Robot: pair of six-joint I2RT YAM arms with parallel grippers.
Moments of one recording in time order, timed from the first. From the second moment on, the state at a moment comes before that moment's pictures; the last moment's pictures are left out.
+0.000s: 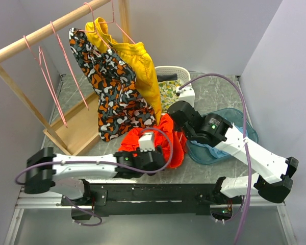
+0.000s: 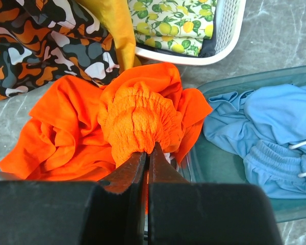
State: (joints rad) left arm -1.35 1.33 0.89 -0.44 -0.53 -1.22; right arm 0.98 1.25 1.44 -0.97 0.67 0.54
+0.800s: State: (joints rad) left arm -1.37 1.62 1.06 -0.61 -0.78 -1.53; right arm 0.92 1.22 1.43 -0.97 0.62 0.54
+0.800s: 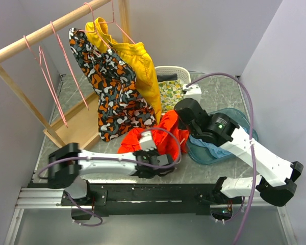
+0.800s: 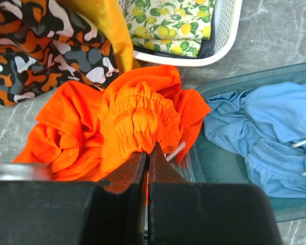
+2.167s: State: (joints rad) left arm -0.98 1.15 1.01 -0.66 -0.32 -0.86; right arm 0.74 1.10 0.99 -0.74 0.25 0.56
